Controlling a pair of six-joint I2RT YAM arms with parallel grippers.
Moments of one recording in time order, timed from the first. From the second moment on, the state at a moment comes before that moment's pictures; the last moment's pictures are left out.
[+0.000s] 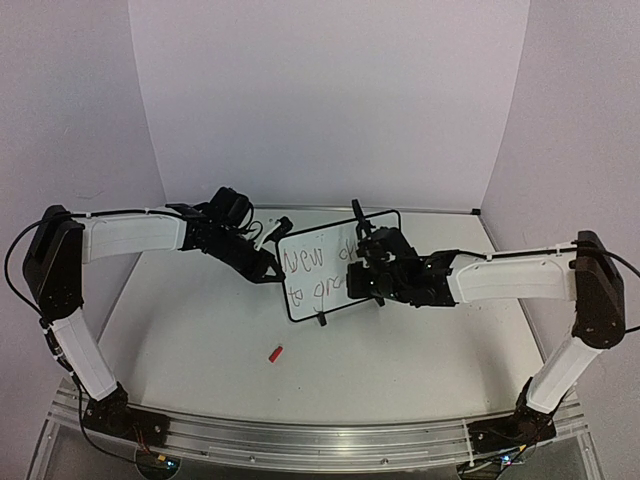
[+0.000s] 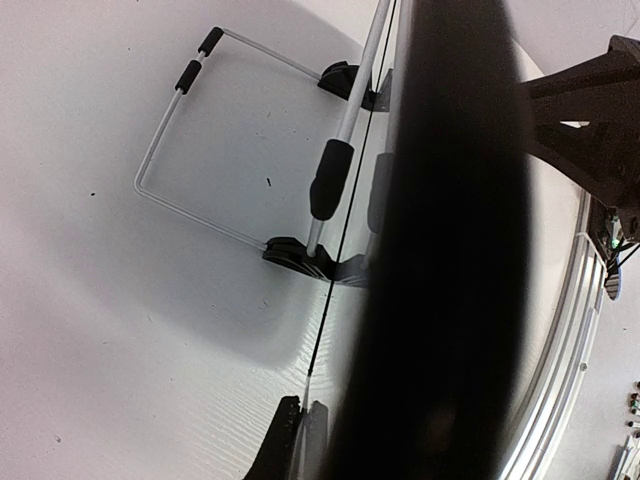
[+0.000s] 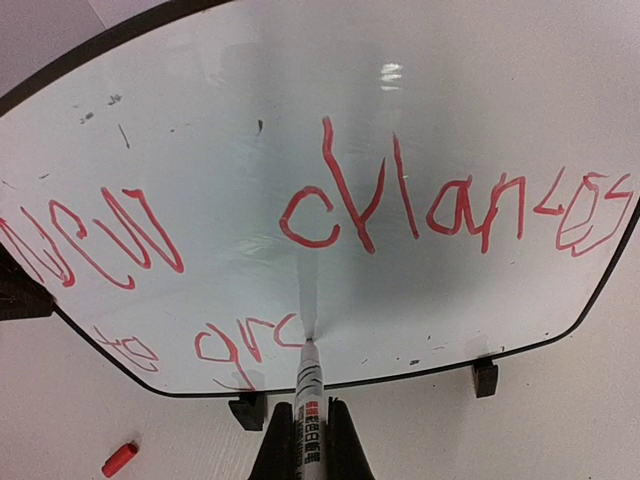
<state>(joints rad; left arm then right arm) -0.64 1.73 1.26 -0.45 0.48 0.03 0.93 1.68 1.10 -0.12 0.37 0.54</state>
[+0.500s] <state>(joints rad) -0.64 1.73 1.26 -0.45 0.48 0.03 0.93 1.67 1.12 -0.13 0.37 0.52</state>
